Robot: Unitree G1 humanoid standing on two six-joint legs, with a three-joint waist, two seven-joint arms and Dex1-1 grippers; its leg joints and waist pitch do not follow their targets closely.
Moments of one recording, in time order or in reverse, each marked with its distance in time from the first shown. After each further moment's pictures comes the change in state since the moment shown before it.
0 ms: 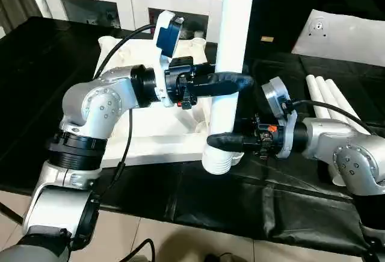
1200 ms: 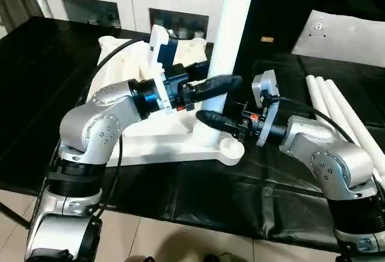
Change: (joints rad) left arm 0.158 -0.046 0.032 -0.184 0.147 -0.087 0.317; right arm 0.021 0.164 -0.009 0.016 -0.150 -0.161 -0.275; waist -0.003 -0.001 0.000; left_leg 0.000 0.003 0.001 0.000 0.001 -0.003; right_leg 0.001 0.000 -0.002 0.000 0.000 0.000
